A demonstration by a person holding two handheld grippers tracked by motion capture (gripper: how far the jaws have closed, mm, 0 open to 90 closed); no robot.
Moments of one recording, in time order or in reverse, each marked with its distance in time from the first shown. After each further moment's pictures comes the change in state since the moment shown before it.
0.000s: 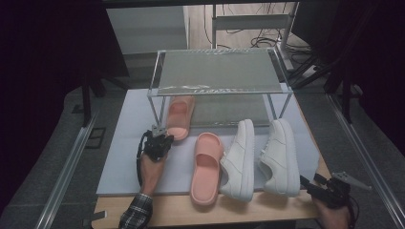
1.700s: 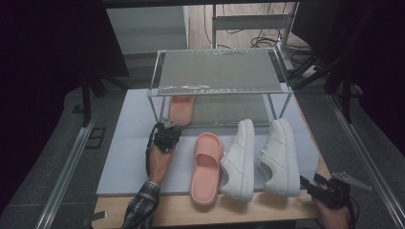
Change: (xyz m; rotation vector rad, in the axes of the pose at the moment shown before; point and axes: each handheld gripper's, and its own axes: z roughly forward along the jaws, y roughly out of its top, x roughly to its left) left arm -0.009 0.018 0.024 0.025 -0.013 0.046; right arm 0.000 0.000 0.000 -0.001 0.008 -0.001
